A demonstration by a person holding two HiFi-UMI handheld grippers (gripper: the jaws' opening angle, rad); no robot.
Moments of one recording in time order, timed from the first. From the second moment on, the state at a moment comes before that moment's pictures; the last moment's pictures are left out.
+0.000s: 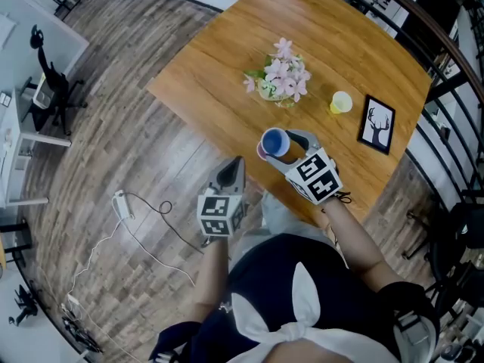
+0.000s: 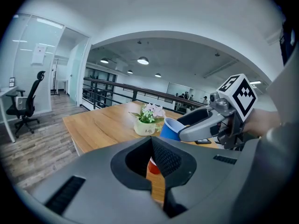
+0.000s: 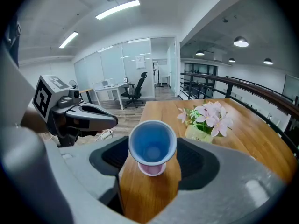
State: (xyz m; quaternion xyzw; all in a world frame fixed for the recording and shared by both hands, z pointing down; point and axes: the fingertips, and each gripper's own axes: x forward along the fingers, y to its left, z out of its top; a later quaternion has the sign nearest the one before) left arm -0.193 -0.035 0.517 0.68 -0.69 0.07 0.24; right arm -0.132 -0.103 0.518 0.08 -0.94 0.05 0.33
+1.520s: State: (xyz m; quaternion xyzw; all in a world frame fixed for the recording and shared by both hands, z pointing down) left arm -0.194 -0.043 0.546 0.66 -0.69 0.09 0.28; right arm -0.143 -0.099 0.590 0.02 -0.92 0.08 0.39
